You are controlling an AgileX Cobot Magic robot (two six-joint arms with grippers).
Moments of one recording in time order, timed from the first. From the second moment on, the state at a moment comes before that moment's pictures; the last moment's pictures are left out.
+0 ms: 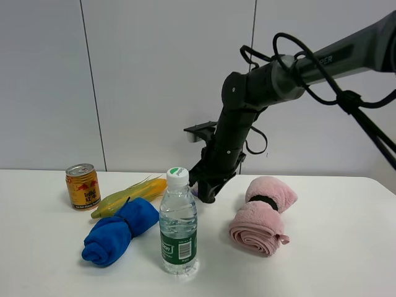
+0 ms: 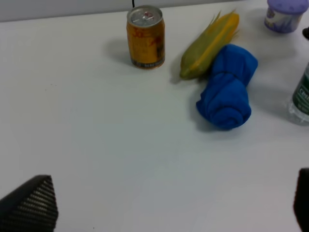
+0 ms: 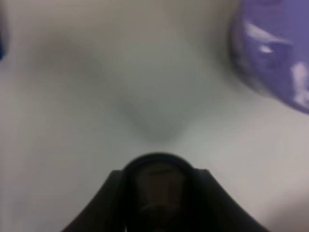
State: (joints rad) left arm 0.17 0.00 -0.51 -0.26 1.07 0.28; right arm 0.50 2.33 -1.89 0.14 0.88 -0.44
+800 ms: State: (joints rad) left arm 0.17 0.00 -0.51 -0.26 1.07 0.28; right arm 0.52 2.43 -1.89 0.15 0.82 -0.46
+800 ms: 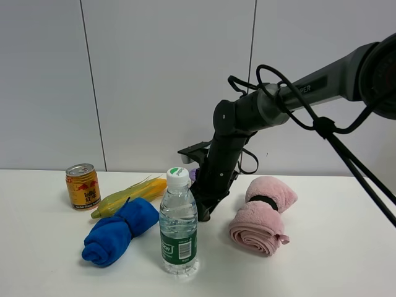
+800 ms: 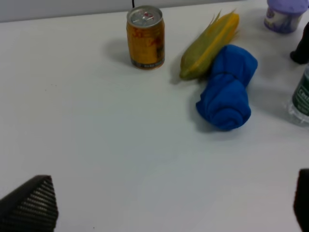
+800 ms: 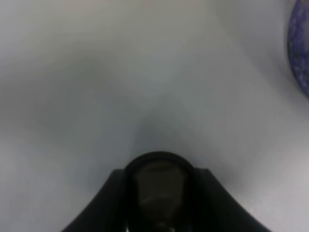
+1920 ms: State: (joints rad) left arm 0.17 0.00 -0.51 -0.26 1.07 0.28; right arm 0.52 2.42 -1.89 0.14 0.77 -0.46
